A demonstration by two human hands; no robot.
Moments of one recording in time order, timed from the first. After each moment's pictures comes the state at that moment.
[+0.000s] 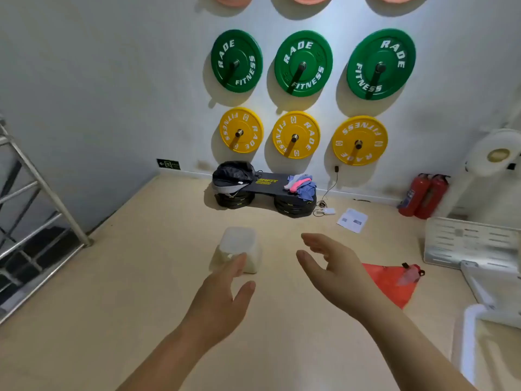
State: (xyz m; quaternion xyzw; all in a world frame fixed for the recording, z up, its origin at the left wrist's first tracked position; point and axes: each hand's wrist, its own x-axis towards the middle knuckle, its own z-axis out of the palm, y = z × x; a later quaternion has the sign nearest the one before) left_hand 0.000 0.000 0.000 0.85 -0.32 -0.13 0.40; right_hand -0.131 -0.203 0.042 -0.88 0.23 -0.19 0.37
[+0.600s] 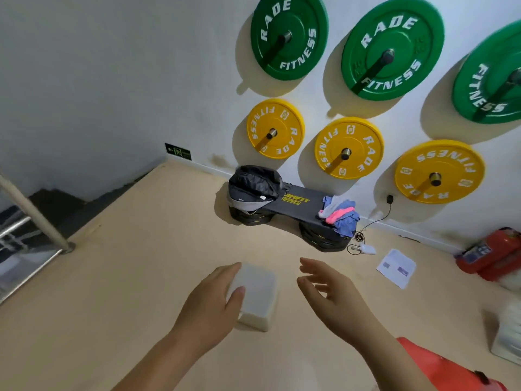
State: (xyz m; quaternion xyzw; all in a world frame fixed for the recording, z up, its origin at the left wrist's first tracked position) left_hand 0.506 -0.196 -0.052 0.87 -0.27 -0.13 0.38; right_hand 0.379 -0.417 -0.016 -0.86 0.22 -0.08 0.45
